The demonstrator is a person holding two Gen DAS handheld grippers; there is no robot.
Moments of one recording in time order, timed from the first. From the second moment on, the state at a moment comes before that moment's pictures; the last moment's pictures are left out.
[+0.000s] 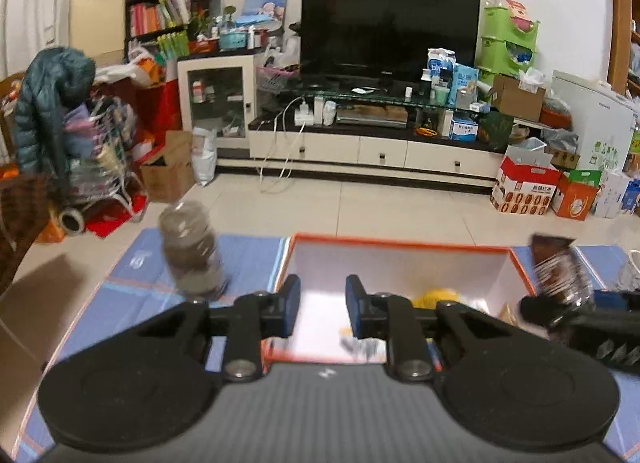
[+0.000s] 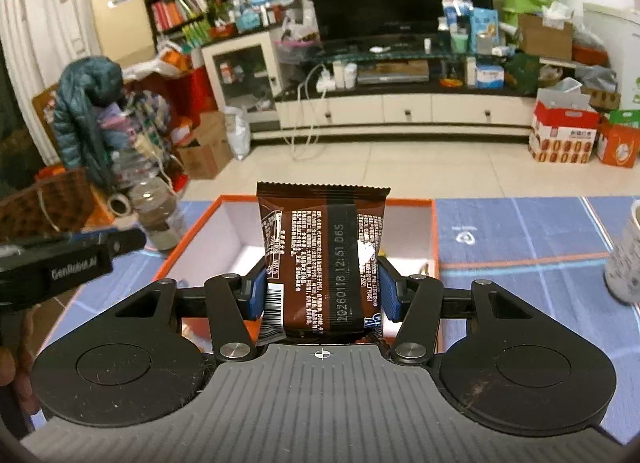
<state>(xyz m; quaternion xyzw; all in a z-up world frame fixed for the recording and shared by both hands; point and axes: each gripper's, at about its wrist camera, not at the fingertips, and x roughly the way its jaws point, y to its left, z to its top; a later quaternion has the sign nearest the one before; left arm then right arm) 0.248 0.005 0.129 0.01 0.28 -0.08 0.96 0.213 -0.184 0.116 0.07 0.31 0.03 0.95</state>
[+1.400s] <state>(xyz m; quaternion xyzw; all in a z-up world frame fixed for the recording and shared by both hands) 0.232 0.066 -0.012 0.05 0.33 -0.25 0.91 0.191 -0.176 -0.019 0.17 0.34 -0.02 0.92</state>
